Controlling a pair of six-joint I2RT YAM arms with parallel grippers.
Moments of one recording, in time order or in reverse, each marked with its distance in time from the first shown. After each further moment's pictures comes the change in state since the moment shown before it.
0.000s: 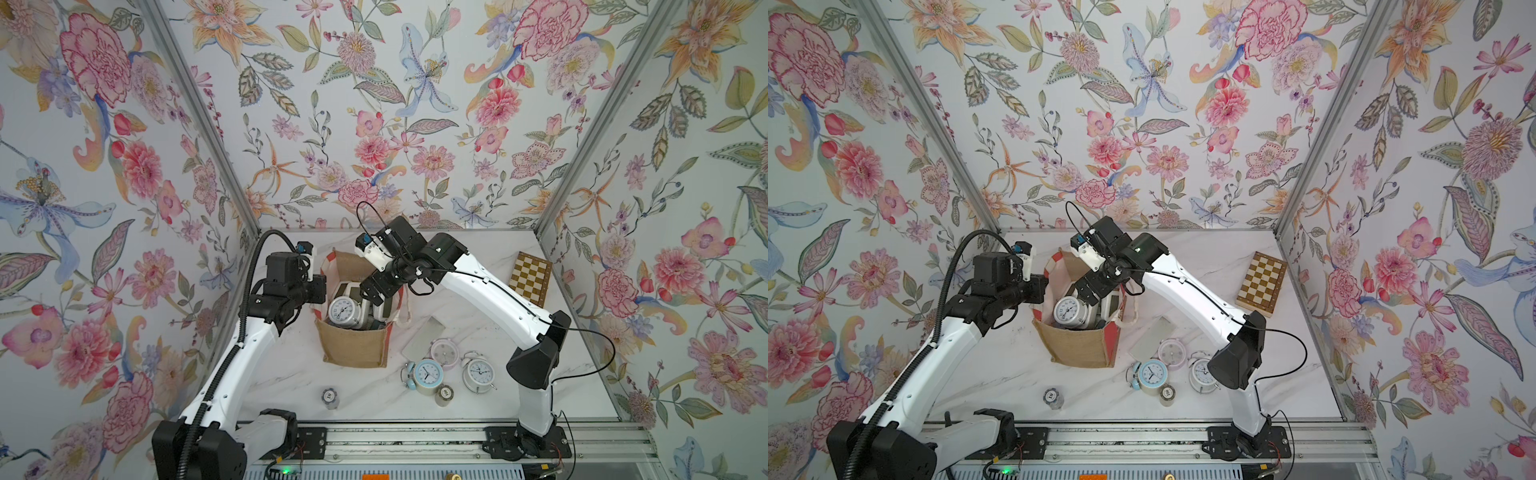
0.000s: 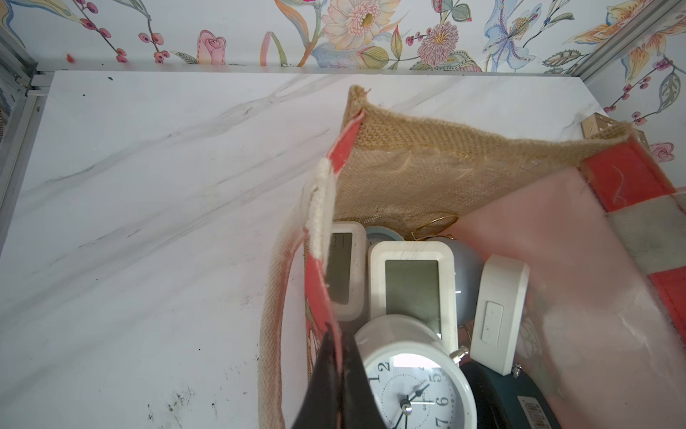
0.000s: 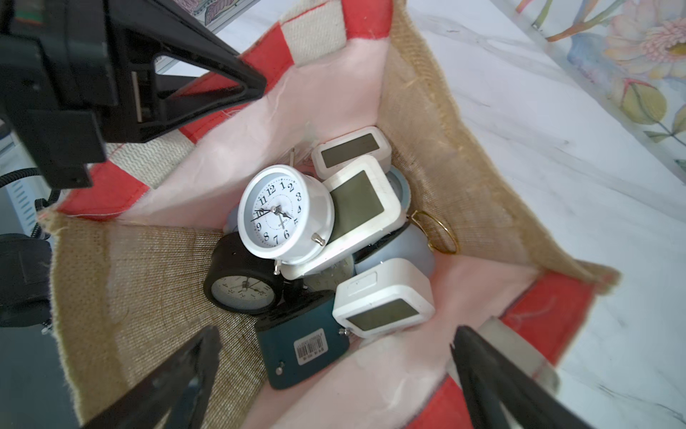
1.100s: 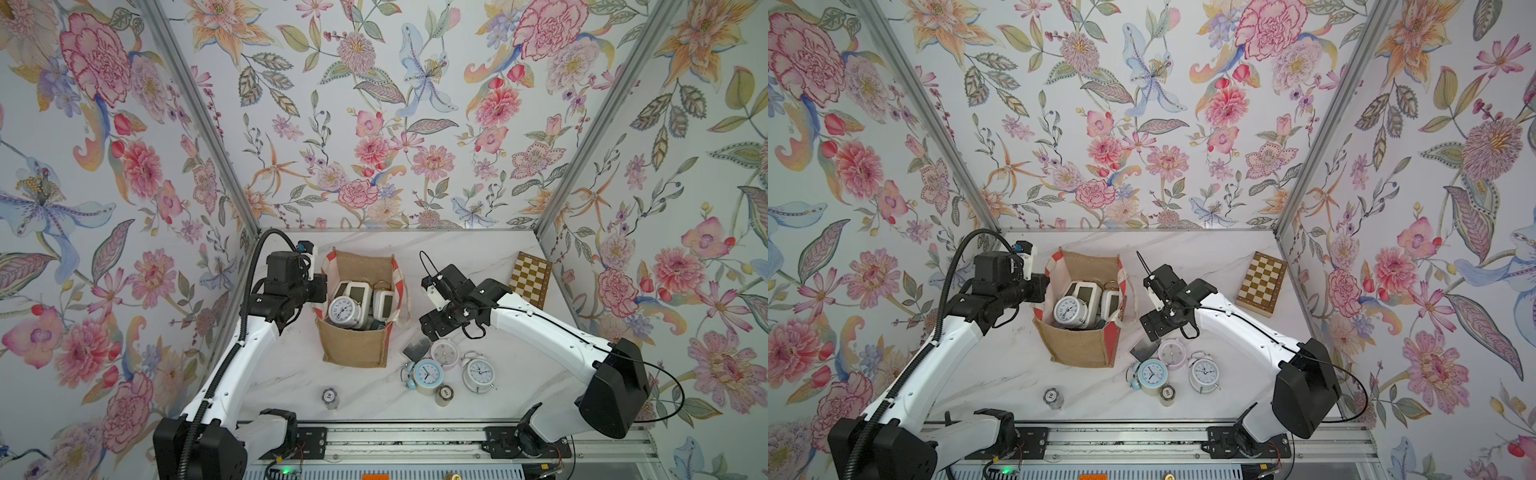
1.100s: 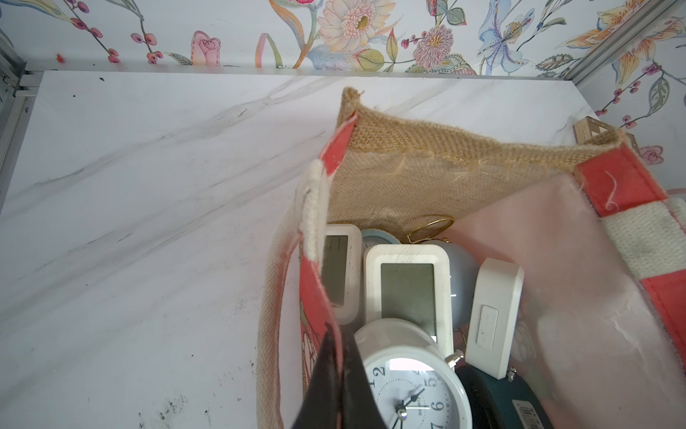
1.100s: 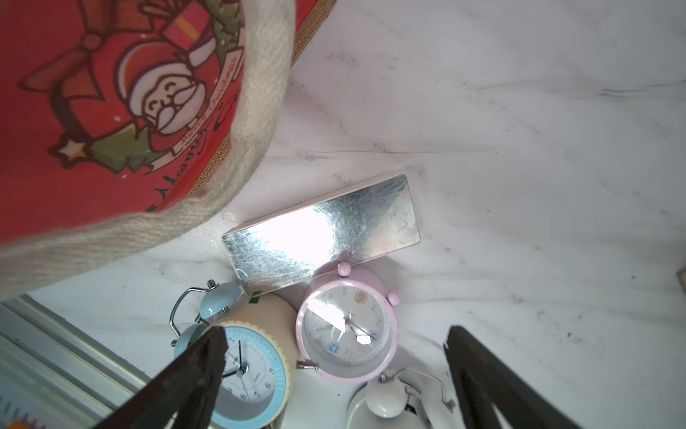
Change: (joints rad) left arm 0.000 0.010 0.000 0.015 0.011 -0.007; right arm -0.145 -0.443 -0.954 0.249 0.083 0.163
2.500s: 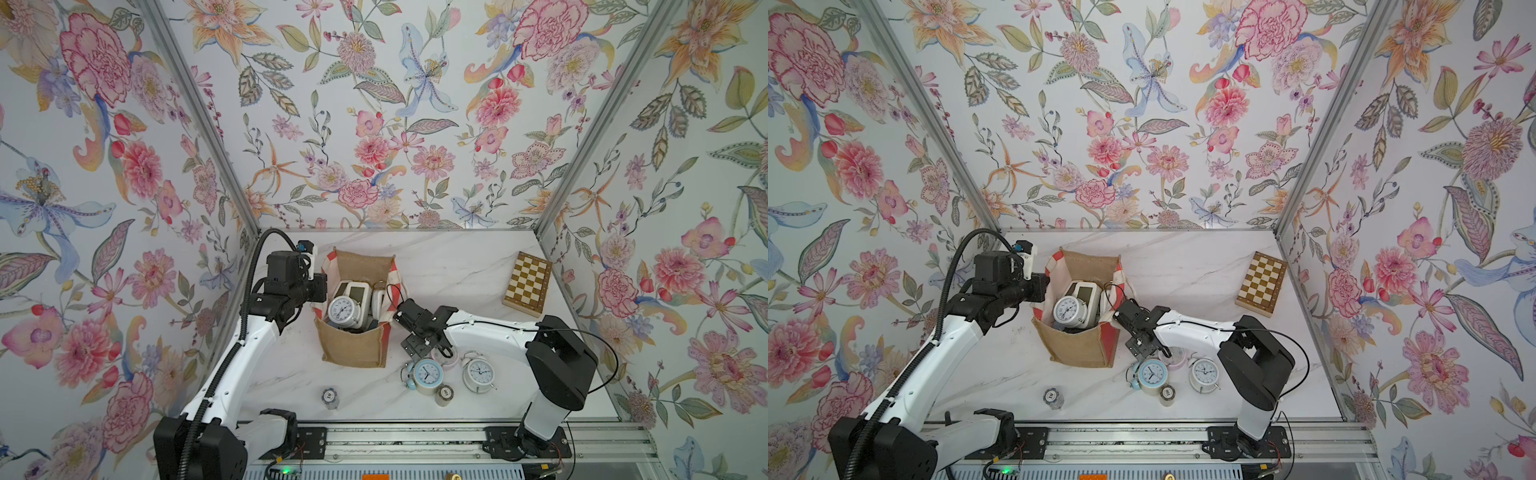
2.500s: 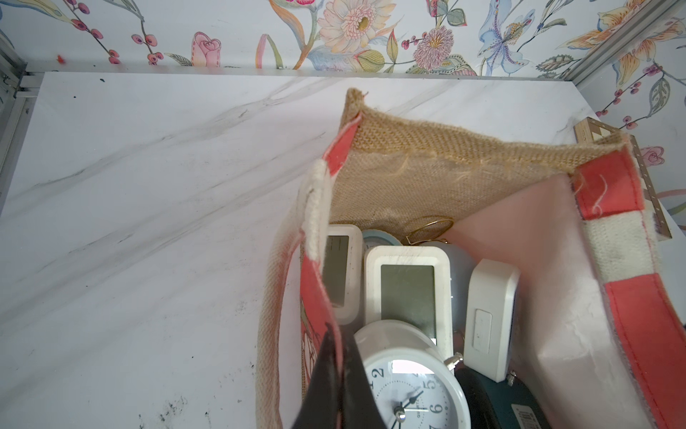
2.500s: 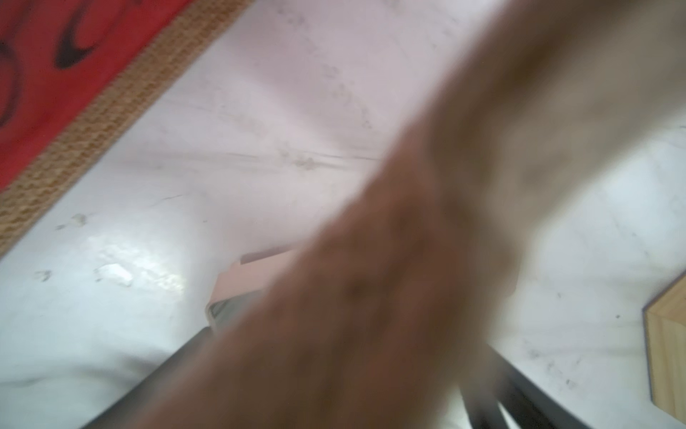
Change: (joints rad) left arm 0.000 0.004 0.002 0.003 0.000 0.000; right arm 0.156 0.253 -0.085 0.205 0.356 0.021
